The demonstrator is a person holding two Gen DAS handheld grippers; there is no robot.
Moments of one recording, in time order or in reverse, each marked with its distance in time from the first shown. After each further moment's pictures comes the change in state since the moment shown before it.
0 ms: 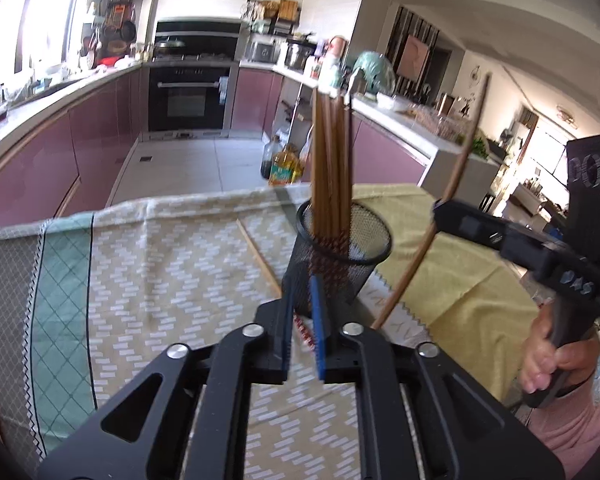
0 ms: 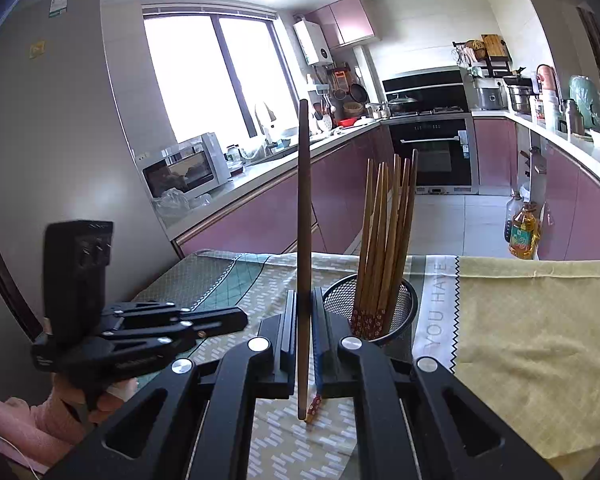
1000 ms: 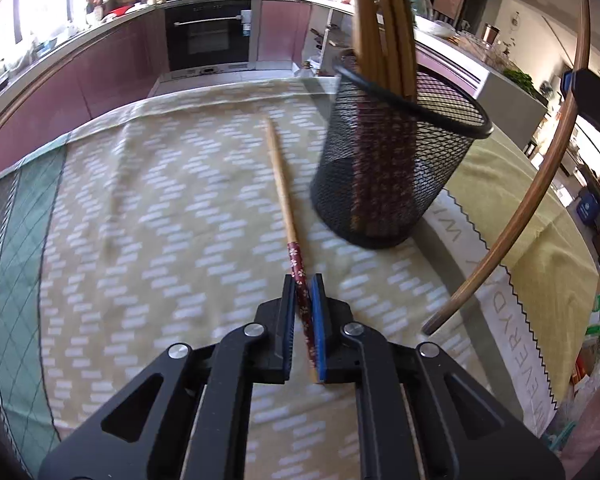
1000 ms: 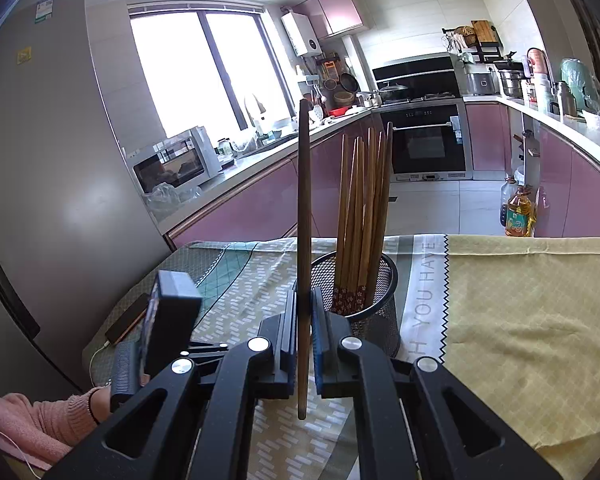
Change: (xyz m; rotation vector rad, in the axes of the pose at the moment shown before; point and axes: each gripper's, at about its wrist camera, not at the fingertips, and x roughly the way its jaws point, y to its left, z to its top) left arm 0.085 0.005 -0.049 -0.016 0.239 0.140; right arm 0.003 -0.020 -0.010 0.037 0.028 -0.008
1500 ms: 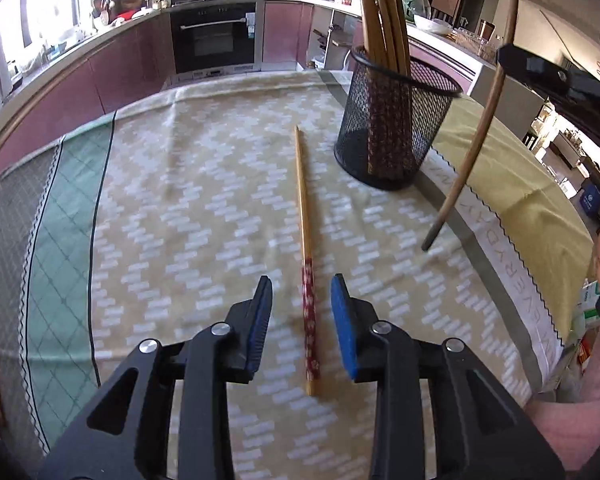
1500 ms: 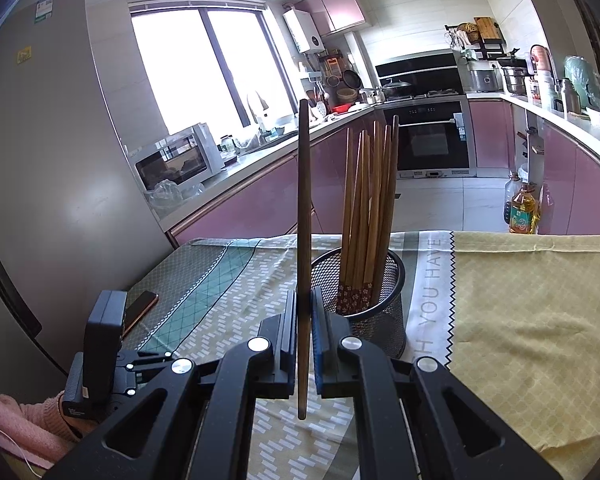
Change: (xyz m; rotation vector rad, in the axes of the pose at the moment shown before) left arm -0.048 0.024 -0.041 0.034 -0.013 0.018; right arm 0.006 0.000 -0.002 -0.001 0.013 0.017
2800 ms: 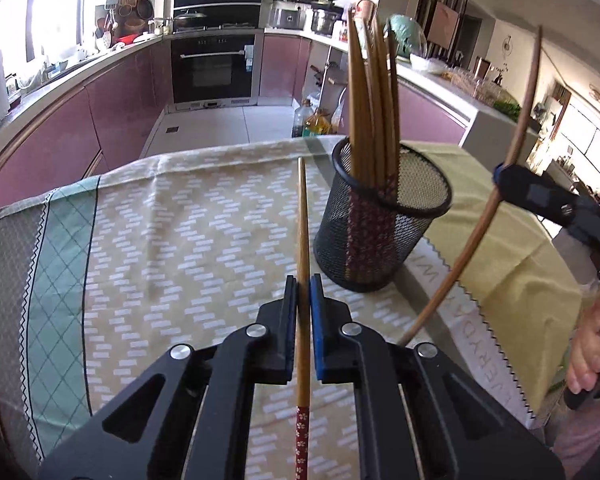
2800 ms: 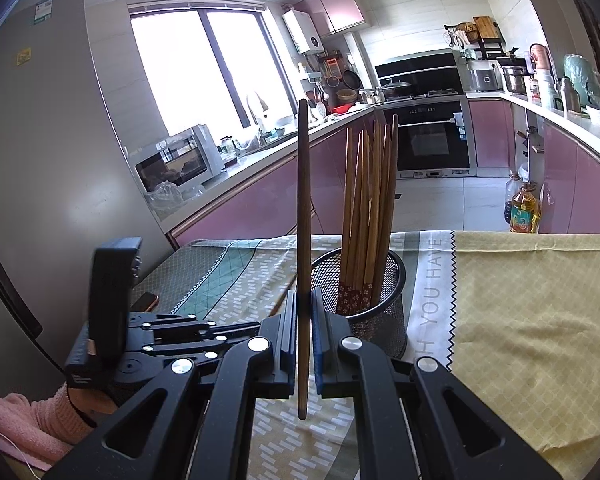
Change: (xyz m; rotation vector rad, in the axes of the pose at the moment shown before) left arm -0.007 -0.018 0.061 -0.029 -0.127 -0.034; right arm 0.002 -0.002 0.001 0.003 -0.008 0.004
